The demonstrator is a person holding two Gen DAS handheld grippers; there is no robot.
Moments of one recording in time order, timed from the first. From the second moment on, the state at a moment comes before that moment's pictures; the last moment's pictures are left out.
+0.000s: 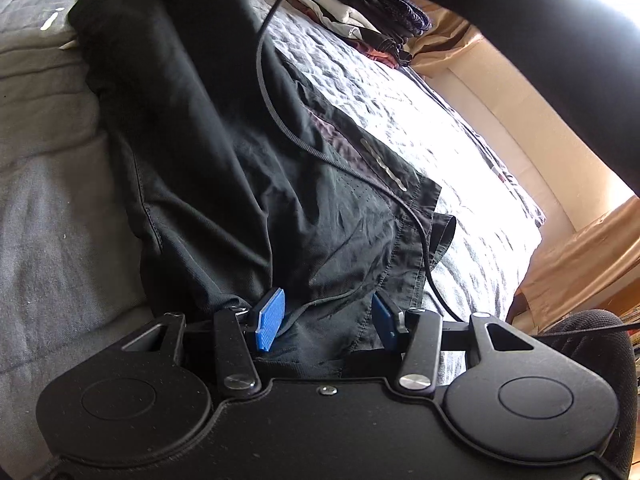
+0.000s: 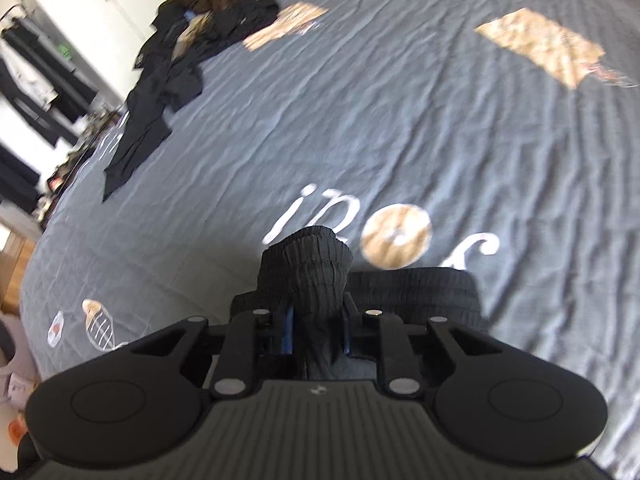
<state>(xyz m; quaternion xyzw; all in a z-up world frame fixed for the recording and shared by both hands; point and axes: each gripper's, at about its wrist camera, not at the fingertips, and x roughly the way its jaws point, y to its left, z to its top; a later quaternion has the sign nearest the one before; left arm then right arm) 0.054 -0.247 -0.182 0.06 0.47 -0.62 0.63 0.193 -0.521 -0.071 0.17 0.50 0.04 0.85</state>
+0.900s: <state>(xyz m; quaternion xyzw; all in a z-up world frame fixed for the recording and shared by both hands) 0.058 -0.247 -0.180 0.06 0.46 -0.62 0.63 -0.017 -0.526 -0.046 0.21 0.50 0.02 0.84</state>
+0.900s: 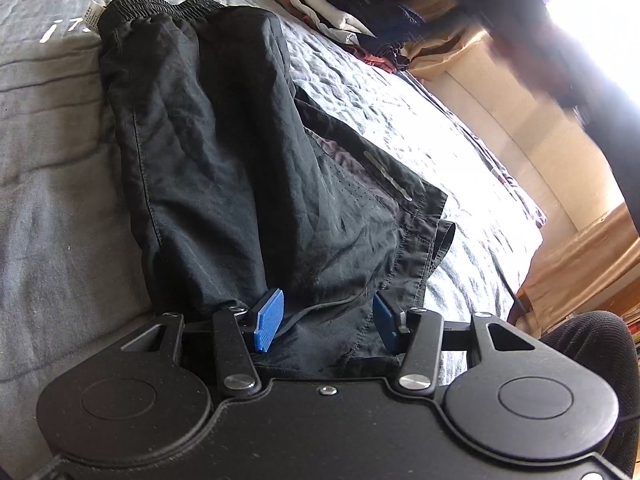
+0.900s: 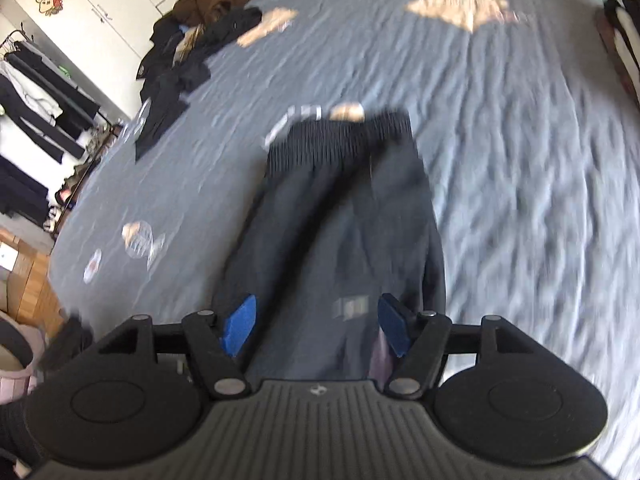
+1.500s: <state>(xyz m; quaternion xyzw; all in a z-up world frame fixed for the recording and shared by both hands) 0.049 -0.249 -0.178 0.09 0.44 -0.62 0.64 -0.111 -0.512 -0.134 0.21 0.56 -0.05 0.80</state>
